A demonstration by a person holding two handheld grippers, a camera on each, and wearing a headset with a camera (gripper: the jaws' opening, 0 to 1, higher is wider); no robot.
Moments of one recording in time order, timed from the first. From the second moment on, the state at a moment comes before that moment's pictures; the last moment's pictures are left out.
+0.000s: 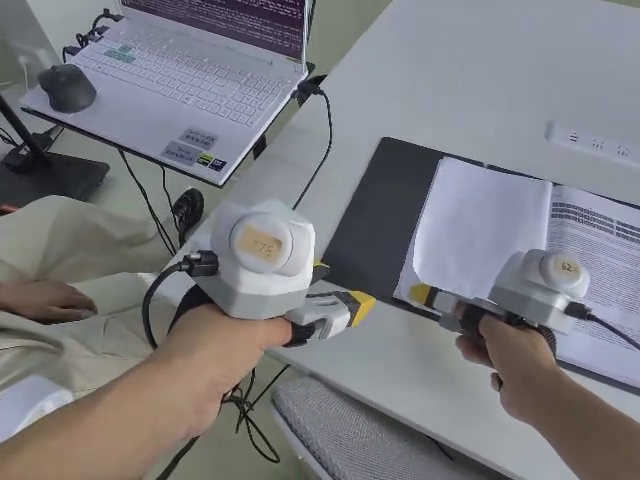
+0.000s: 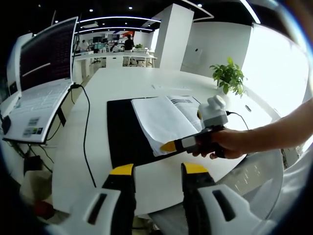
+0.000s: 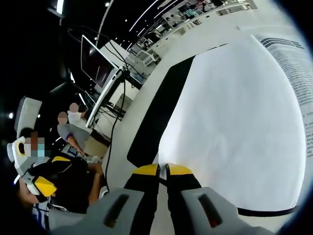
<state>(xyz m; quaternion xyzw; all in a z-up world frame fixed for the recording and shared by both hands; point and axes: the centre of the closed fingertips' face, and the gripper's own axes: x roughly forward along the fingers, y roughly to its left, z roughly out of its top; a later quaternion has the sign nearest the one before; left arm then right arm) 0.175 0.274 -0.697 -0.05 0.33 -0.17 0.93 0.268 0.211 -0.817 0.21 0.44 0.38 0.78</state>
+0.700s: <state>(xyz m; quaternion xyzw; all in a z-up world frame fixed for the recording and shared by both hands) 0.240 0.220 -0.744 -0.05 0.32 -0.22 0.92 0.279 0.165 -0.751 0.32 0.37 0.39 0.78</state>
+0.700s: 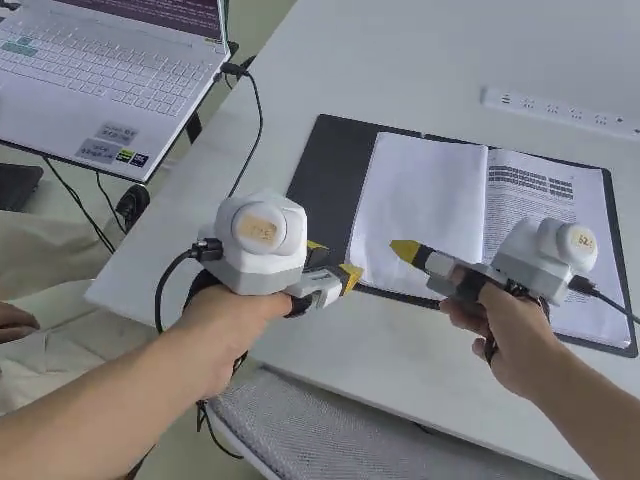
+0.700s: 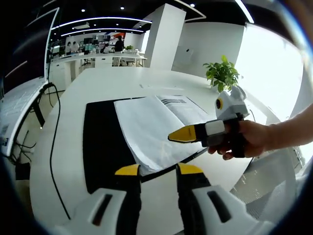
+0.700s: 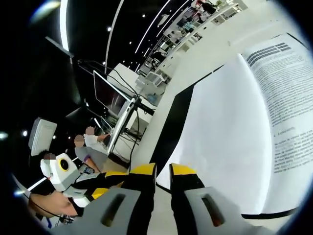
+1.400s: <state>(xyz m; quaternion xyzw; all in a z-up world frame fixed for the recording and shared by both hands) 0.270 0.196 -0.799 -0.06 0.34 -0.19 0.92 0.316 0.115 -0.755 0.41 0.37 0.36 0.75</state>
